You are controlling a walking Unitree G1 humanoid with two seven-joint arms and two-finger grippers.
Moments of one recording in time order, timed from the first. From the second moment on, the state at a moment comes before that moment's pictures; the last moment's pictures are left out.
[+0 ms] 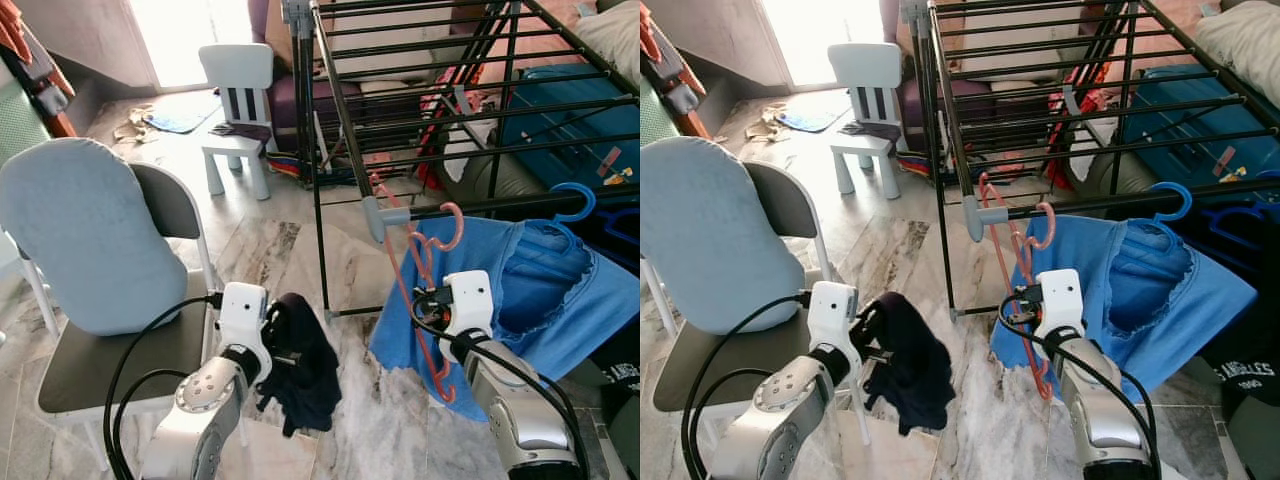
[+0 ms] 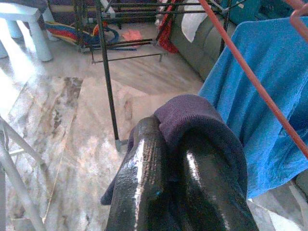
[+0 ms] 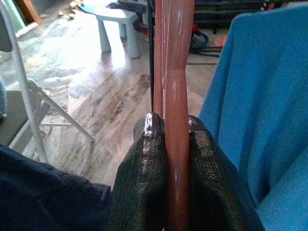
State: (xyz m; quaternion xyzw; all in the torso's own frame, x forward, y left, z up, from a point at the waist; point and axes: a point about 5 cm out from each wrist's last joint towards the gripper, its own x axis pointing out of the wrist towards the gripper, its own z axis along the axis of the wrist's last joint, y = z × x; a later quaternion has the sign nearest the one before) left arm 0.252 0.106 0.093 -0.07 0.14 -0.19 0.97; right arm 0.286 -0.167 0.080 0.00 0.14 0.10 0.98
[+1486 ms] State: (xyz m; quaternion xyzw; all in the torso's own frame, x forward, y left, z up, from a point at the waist) left arm 0.258 0.098 0.096 -0.07 0.13 -0.20 0.97; right arm 0.286 -0.165 0.087 0.00 0.15 0.03 0.99
